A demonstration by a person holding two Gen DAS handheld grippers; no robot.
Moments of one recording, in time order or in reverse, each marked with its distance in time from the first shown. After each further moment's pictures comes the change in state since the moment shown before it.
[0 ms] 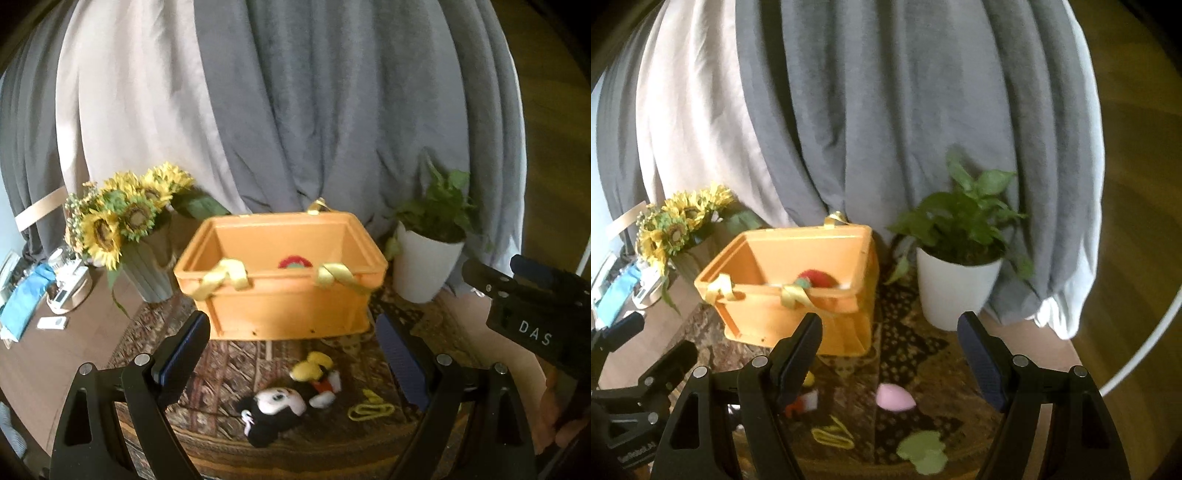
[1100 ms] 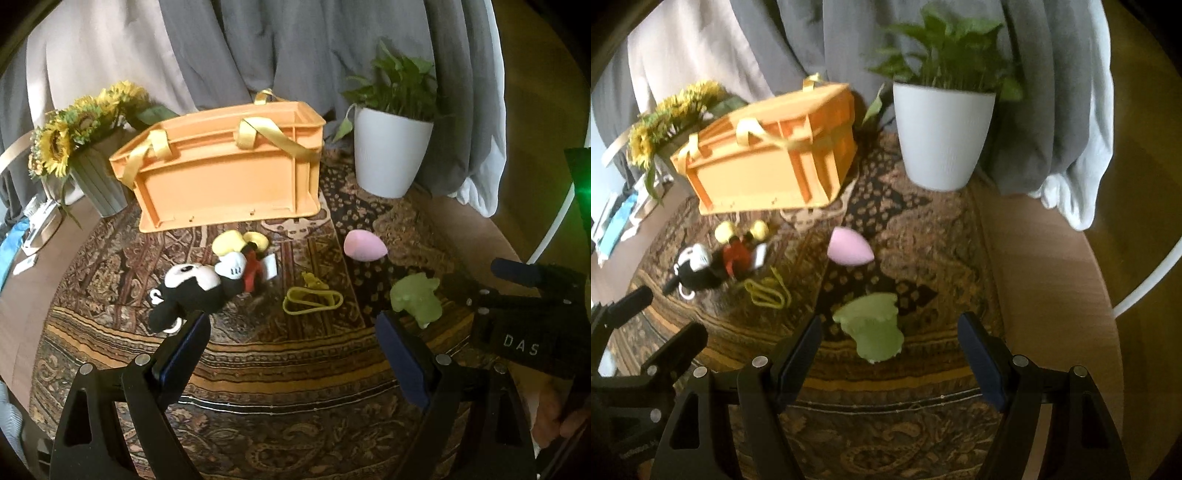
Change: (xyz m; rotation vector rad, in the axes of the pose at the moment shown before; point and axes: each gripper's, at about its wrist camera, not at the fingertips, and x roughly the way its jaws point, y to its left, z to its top) left arm 0.028 -0.080 -0.108 0.030 0.249 -0.040; right arm 0.042 -0.062 -0.116 -0.031 0.354 0.076
